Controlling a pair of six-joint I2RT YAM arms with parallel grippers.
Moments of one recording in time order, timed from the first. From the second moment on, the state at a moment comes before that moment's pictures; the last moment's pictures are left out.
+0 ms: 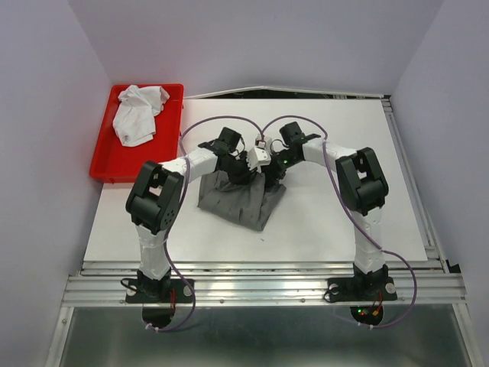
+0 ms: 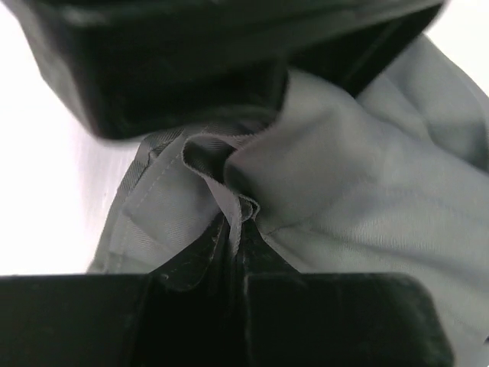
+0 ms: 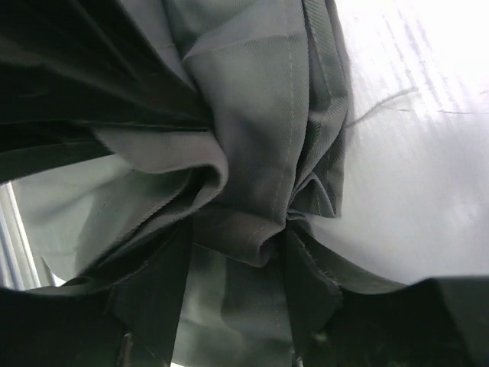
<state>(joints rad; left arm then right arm) -0.51 1.91 1.30 -0.41 0.50 0.68 0.41 2.18 1.55 -0.55 -0.82 -0.33</state>
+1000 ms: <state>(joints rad) -0.34 1.65 1.33 -0.44 0.68 0.17 0.41 1.78 1.54 -0.62 -0.79 0.02</state>
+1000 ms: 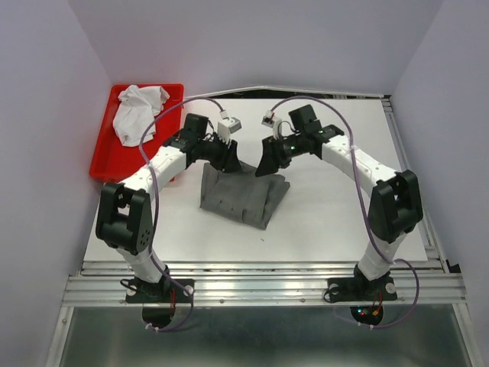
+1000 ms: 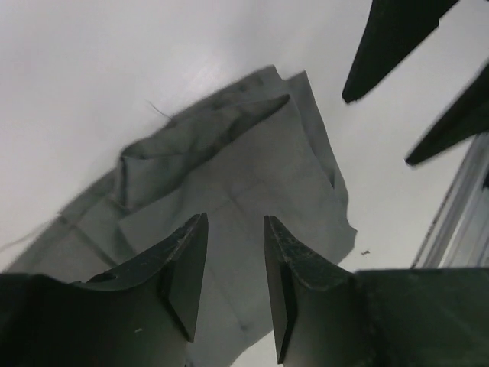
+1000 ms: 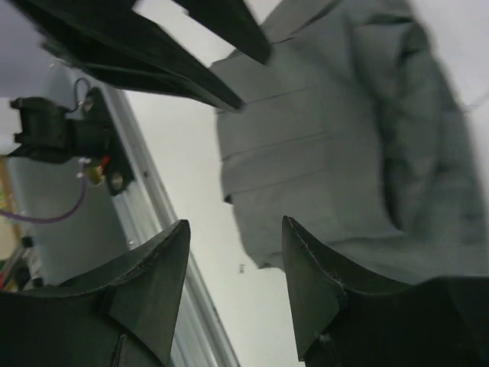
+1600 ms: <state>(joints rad) -0.29 1.97 1.17 -0.08 0.79 -0.27 0.43 2.09 1.43 -0.48 -0.71 0.23</state>
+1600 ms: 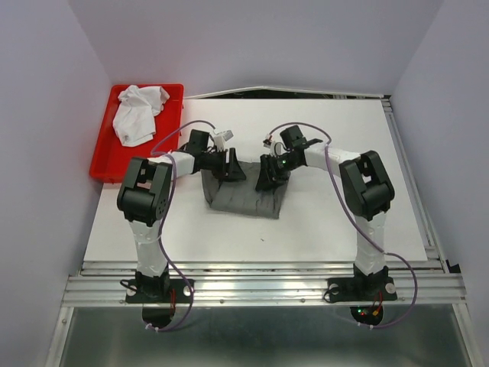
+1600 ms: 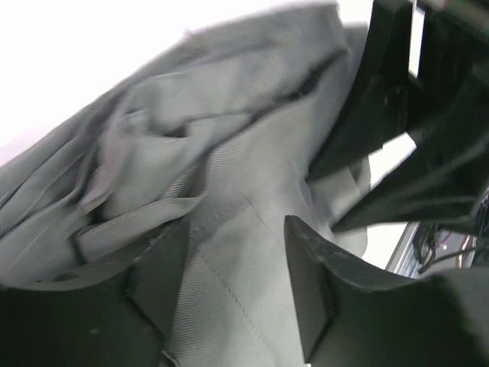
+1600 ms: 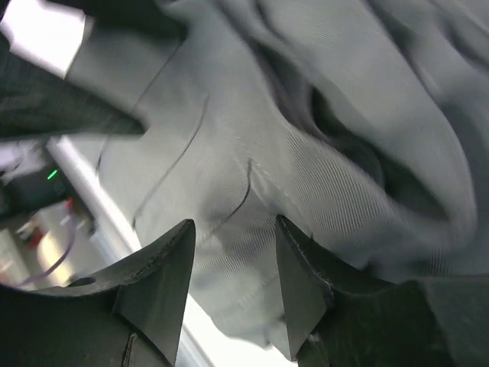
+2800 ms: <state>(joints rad) -0.28 1.31 1.20 -0.37 0.17 -0.10 0.54 2.01 1.46 -0.53 0.02 0.15</state>
